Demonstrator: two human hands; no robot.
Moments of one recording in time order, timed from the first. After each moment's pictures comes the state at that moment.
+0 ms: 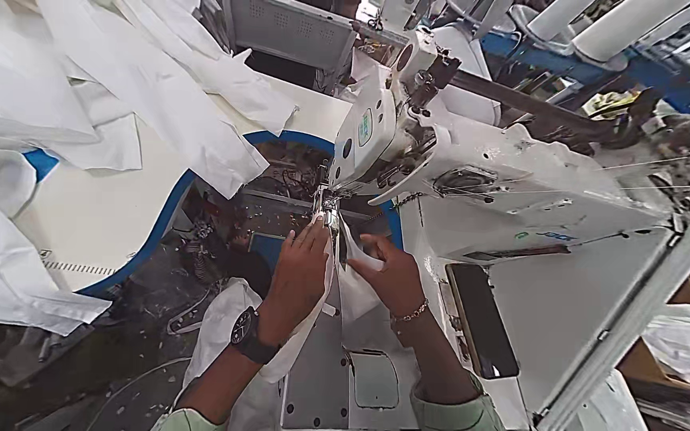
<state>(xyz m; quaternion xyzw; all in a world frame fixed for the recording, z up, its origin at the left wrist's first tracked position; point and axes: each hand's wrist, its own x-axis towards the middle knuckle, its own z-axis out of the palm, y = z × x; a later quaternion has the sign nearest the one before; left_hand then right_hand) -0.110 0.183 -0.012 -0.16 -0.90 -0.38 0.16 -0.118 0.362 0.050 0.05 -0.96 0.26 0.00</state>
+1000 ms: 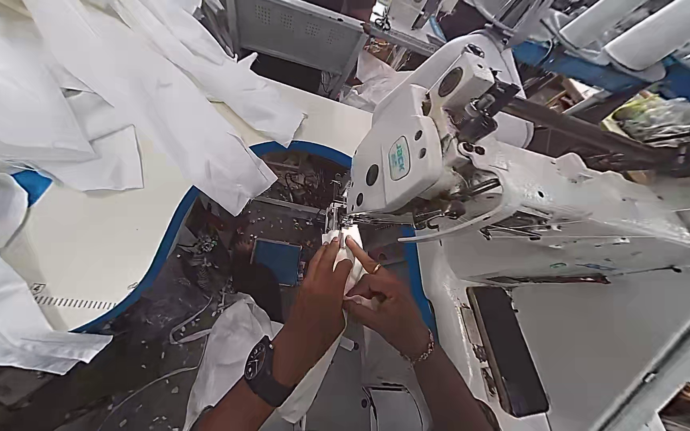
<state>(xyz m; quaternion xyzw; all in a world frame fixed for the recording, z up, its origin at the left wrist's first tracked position) -0.116 0.186 -0.012 -0.16 -0.84 -0.49 0.18 -0.128 0.338 0.021 0.23 -0.82 0.52 -0.01</state>
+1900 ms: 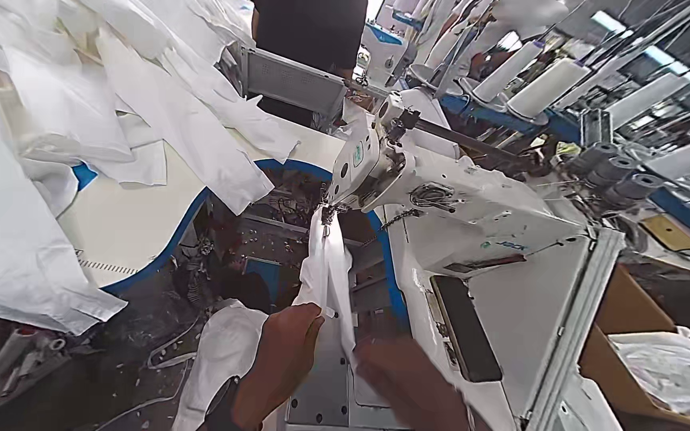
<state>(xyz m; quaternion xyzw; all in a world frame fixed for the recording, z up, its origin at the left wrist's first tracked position) -0.024 0.166 -0.011 -0.15 -0.85 -0.46 0.21 -0.011 0.360 0.084 0.28 -0.94 0.17 -0.08</state>
